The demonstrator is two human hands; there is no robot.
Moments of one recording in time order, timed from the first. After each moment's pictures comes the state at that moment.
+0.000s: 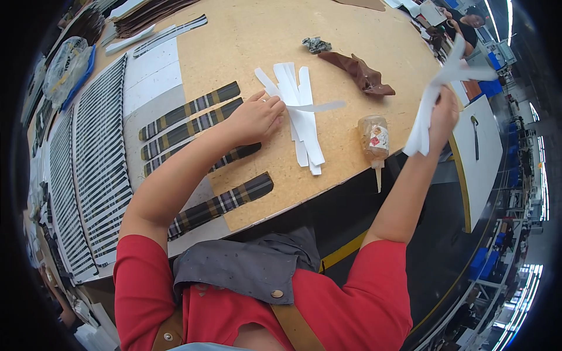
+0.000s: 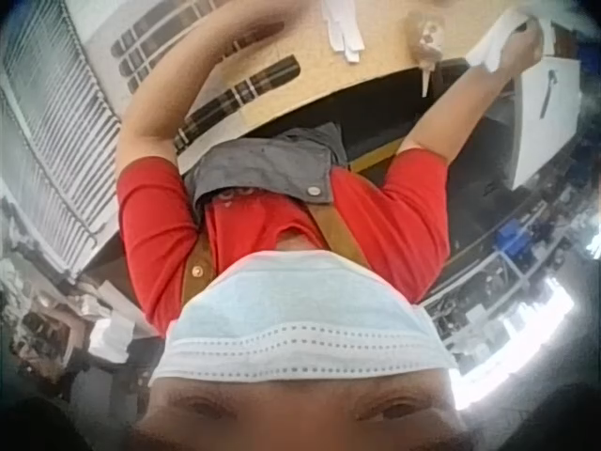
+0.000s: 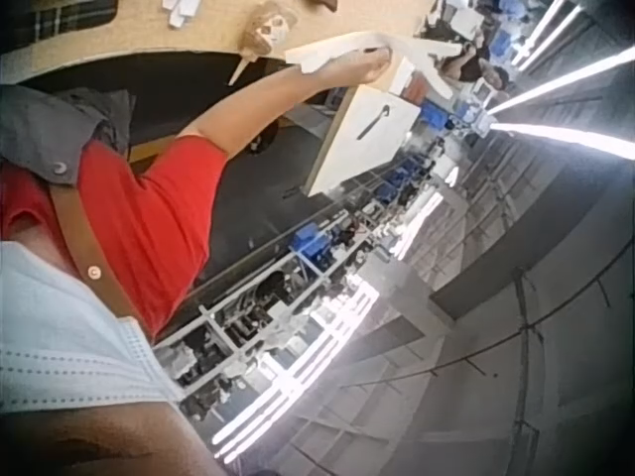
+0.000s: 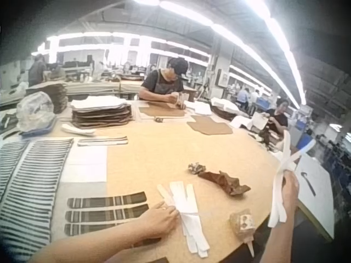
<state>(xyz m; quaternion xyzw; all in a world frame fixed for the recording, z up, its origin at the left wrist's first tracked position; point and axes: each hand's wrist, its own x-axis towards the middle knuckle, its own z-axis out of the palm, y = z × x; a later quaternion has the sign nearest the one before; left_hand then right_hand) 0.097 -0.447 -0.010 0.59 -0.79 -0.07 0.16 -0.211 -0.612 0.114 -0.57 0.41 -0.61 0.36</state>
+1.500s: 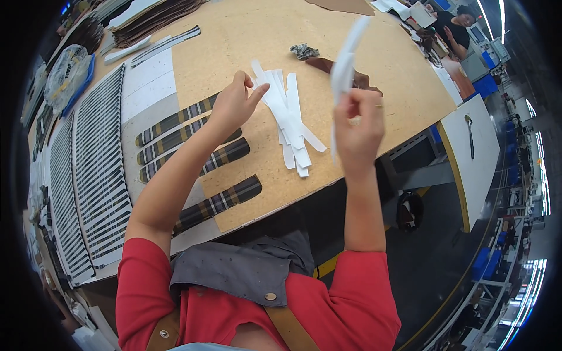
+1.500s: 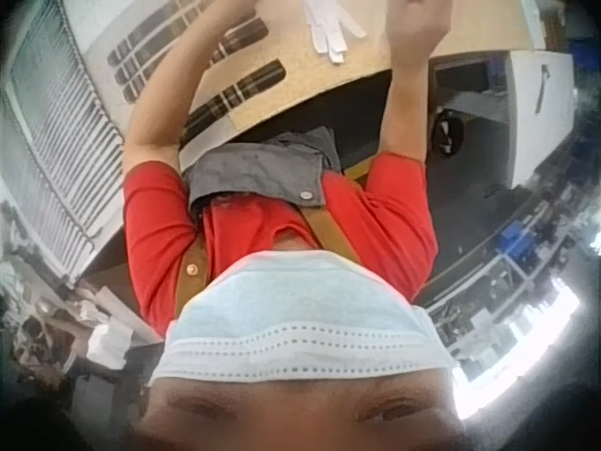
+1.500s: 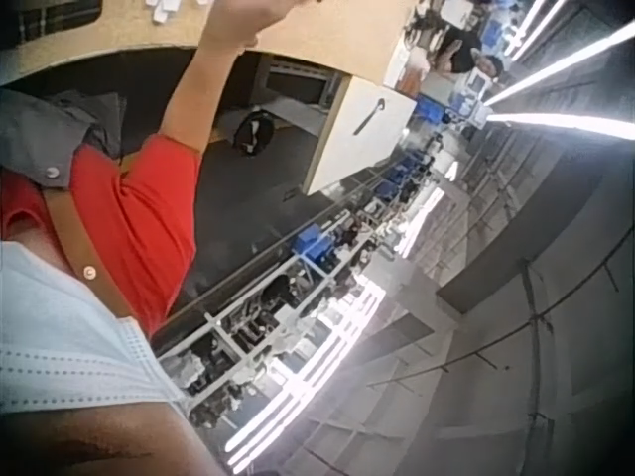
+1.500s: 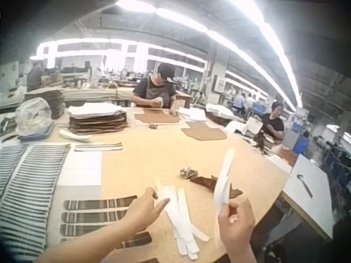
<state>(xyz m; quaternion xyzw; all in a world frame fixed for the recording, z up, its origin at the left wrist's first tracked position) 0.095 -0.448 0.047 0.77 -0.52 -0.18 0.32 -0.117 -0.496 0.089 -0.79 0.30 -0.53 0.06</state>
